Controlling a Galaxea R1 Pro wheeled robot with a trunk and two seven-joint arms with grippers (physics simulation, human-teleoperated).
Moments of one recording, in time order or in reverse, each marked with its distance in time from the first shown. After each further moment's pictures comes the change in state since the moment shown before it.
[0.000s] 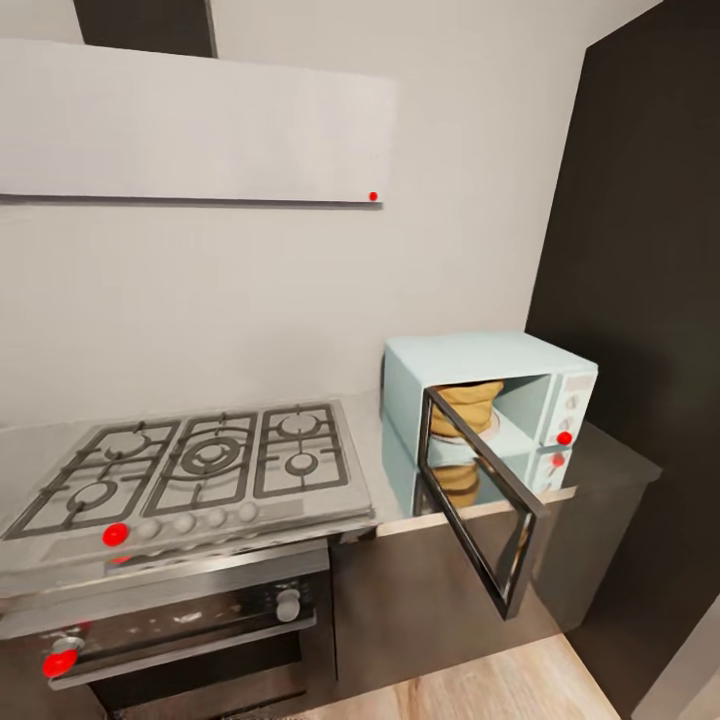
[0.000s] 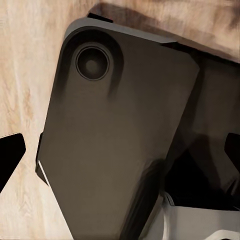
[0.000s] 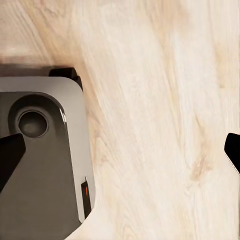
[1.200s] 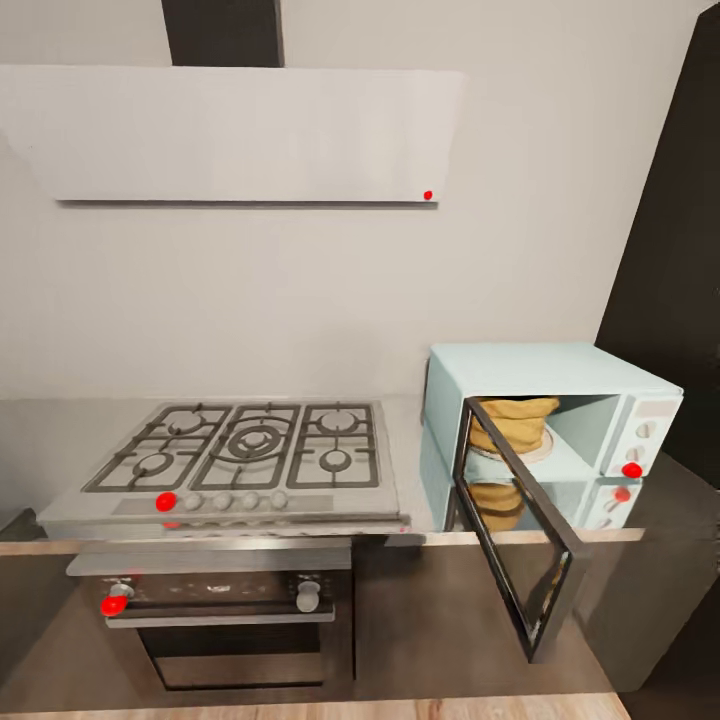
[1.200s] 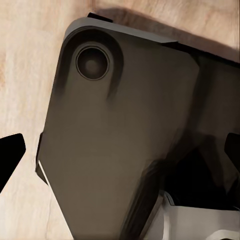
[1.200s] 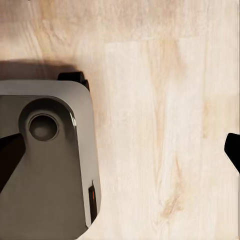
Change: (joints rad) left arm 0.000 0.000 0.000 0.000 0.000 0.000 0.000; right arm 0.000 0.018 0.004 -0.001 0.006 -0.020 -0.001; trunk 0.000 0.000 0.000
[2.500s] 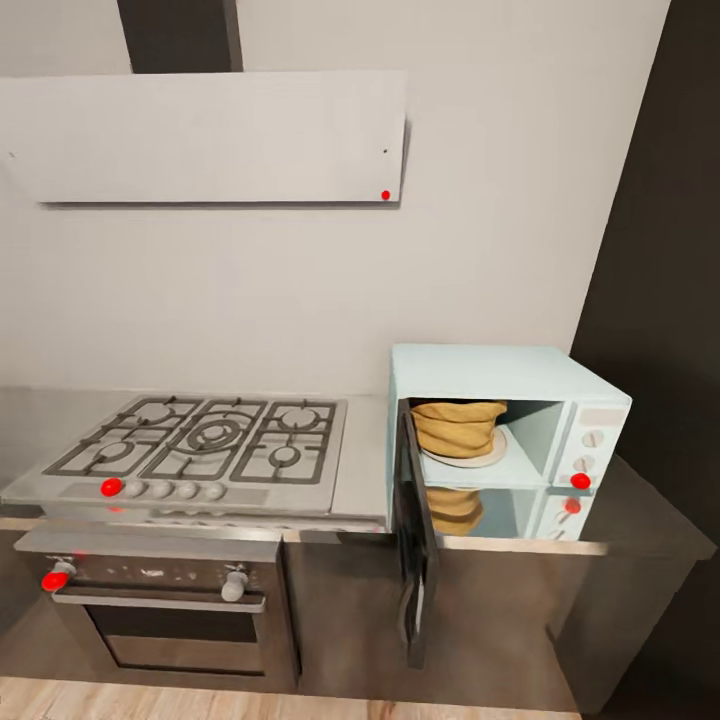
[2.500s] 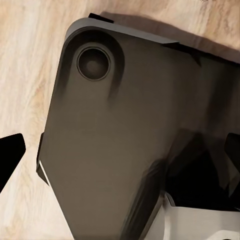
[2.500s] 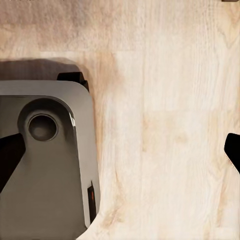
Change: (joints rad) left arm 0.000 0.002 0.000 0.000 0.001 0.000 0.000; right arm 0.000 -0.001 0.002 0.000 0.000 -0.001 0.000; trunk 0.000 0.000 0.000
